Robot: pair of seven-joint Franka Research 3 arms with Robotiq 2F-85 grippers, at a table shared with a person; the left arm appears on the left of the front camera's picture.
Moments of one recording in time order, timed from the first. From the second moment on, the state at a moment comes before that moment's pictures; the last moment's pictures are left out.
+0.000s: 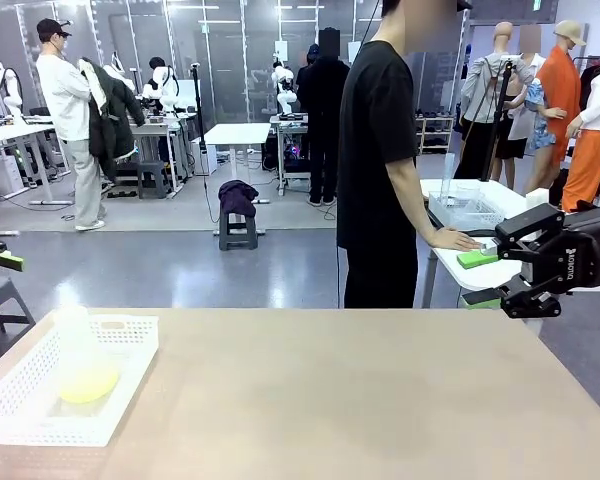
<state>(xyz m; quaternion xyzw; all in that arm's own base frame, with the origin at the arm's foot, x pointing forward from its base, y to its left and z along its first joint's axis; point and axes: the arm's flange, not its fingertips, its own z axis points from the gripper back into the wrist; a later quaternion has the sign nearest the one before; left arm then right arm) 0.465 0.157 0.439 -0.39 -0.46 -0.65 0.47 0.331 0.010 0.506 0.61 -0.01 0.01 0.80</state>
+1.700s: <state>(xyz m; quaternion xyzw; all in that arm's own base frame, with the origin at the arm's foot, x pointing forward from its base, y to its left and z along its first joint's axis) 0.394 0.129 0.455 -0.65 -0.16 -0.23 0.70 0.331 0.010 0.506 0.61 -0.01 0.01 0.80</state>
